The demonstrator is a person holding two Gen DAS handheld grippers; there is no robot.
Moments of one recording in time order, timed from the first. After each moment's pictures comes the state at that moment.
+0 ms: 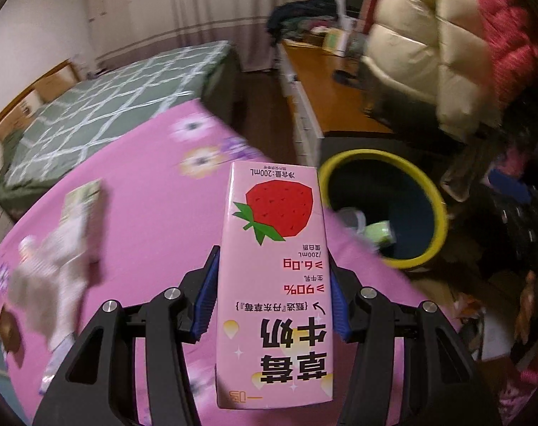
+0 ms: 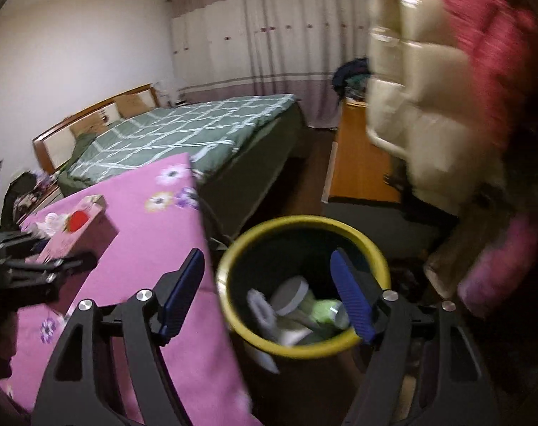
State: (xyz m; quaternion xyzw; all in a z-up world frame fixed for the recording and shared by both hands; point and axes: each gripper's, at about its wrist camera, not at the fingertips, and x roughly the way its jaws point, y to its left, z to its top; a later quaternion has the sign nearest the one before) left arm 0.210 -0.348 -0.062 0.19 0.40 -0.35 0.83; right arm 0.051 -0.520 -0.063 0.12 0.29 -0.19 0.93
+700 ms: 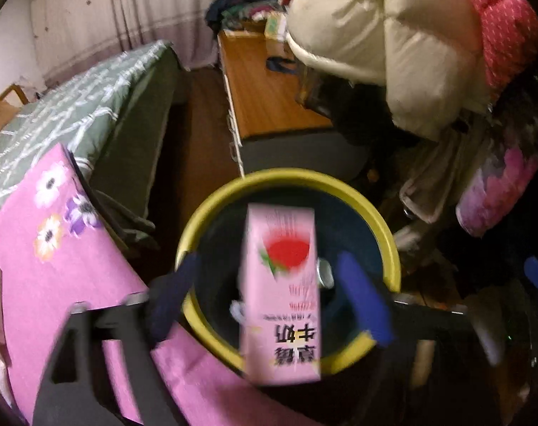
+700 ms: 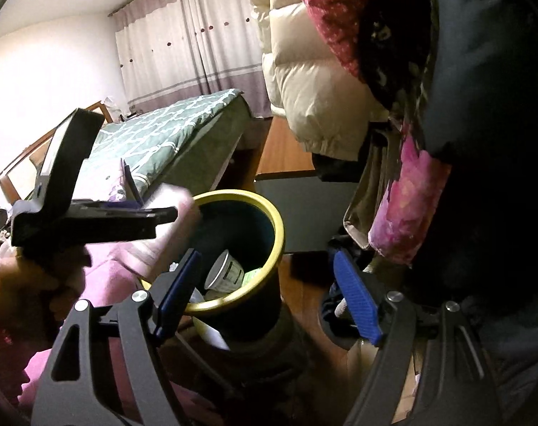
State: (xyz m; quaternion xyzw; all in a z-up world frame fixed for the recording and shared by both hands) left arm 0.204 -0.529 -0.106 0.21 0.39 -0.41 0.80; right arm -0.024 -0.582 -0.091 0.18 0.29 -0.26 0.90
